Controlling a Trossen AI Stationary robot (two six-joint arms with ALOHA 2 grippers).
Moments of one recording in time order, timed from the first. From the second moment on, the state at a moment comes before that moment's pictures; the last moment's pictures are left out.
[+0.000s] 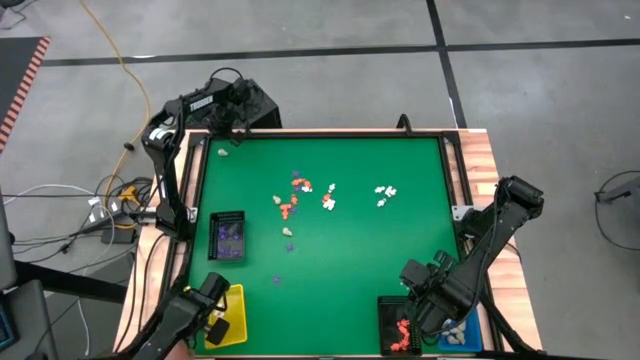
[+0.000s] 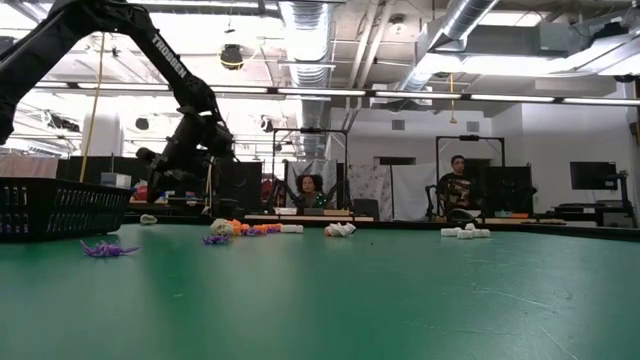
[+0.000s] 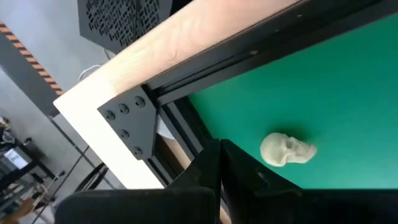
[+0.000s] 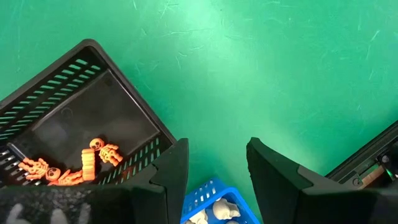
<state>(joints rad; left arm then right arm) 1.17 2.03 1.53 -1.17 -0.41 0.03 0.88 1.61 1.35 -1.38 0.23 1.51</state>
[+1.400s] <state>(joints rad) 1.15 2.03 1.51 -1.15 -0.34 0.24 0.87 1.61 1.35 -1.41 0.23 1.47</state>
